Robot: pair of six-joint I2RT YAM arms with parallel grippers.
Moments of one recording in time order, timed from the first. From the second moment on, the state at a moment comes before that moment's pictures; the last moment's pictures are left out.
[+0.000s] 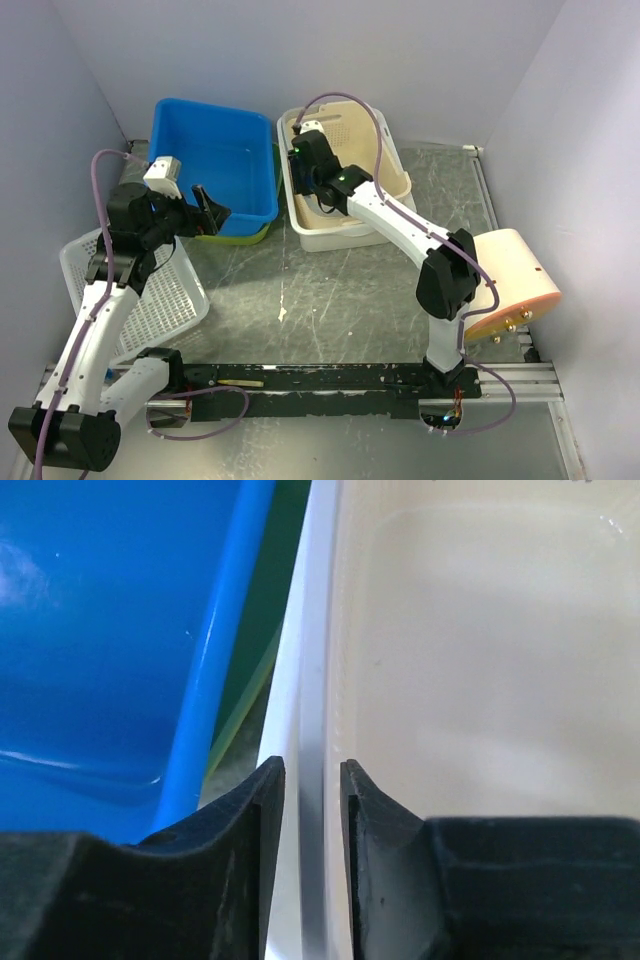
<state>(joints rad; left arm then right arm) -0.11 0.90 0.92 -0.34 0.33 -0.29 0.71 1.91 1.77 -0.46 0.28 0.27</state>
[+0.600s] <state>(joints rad) -0.11 0.91 0.93 -0.36 0.34 -0.27 0.74 1.91 1.79 -0.46 0.36 0.14</state>
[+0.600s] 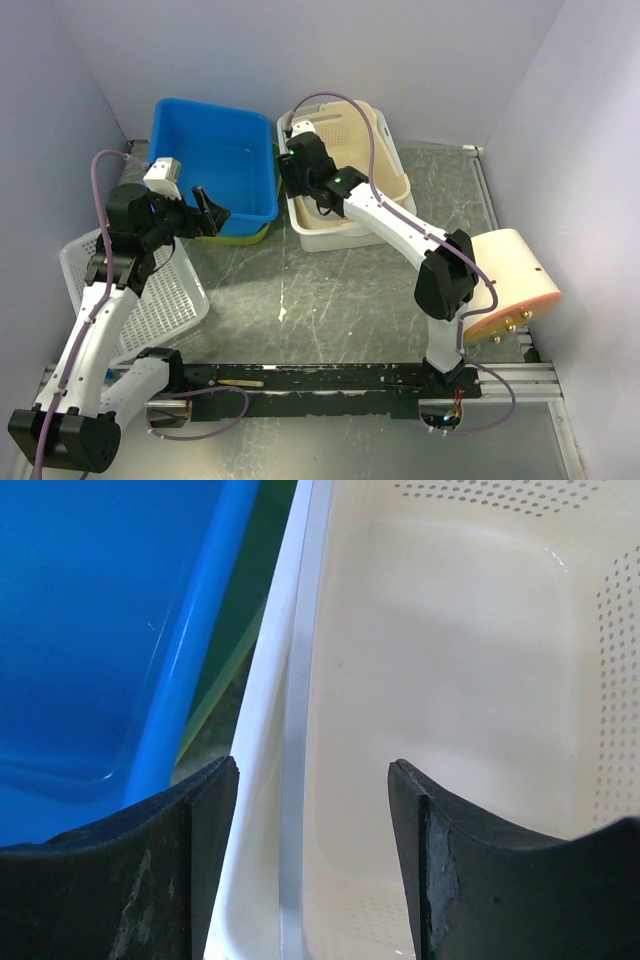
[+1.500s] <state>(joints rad) -0.11 0.89 0.92 -0.36 0.35 -0.29 0.74 2.11 1.98 -0.62 0.34 0.13</state>
